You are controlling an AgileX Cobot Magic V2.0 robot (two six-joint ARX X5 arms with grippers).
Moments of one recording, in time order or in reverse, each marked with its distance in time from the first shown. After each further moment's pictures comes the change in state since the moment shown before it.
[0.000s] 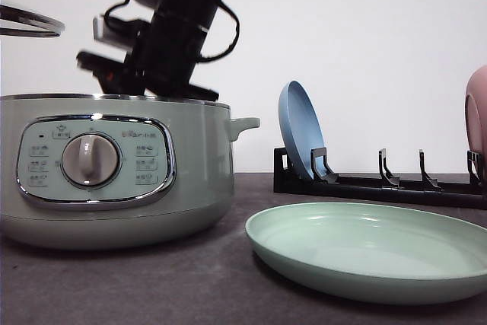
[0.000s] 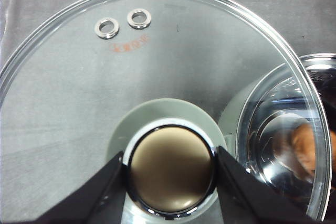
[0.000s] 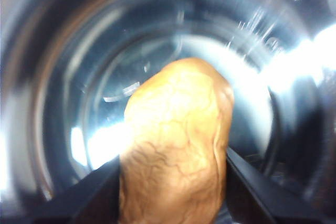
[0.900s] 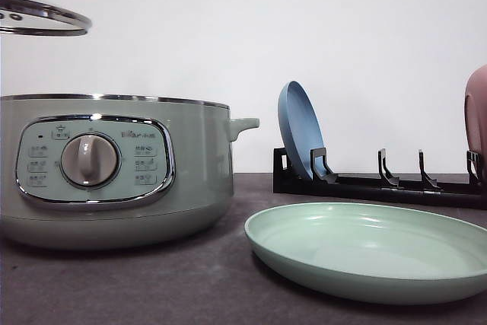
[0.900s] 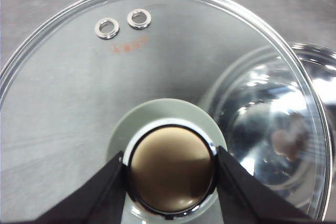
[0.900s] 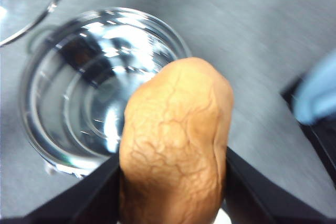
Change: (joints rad) left_arx -0.112 0.000 0.000 0.000 0.018 0.000; right_arx -0.210 -0.601 -0.146 -0.217 0.001 -0.047
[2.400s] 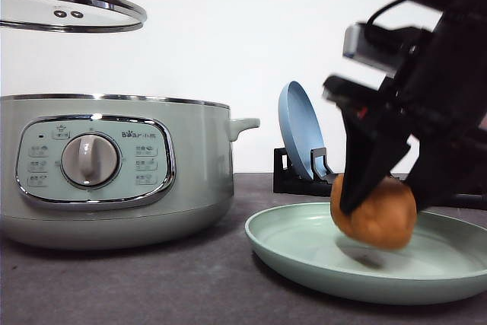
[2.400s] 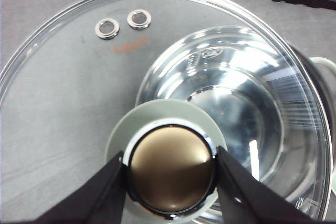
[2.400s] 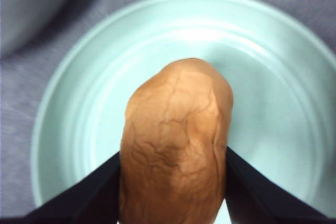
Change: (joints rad) left_arx -0.181 0.000 0.000 0.000 0.001 0.000; right_arx 0.024 -0.325 -1.288 0.807 0.077 0.451
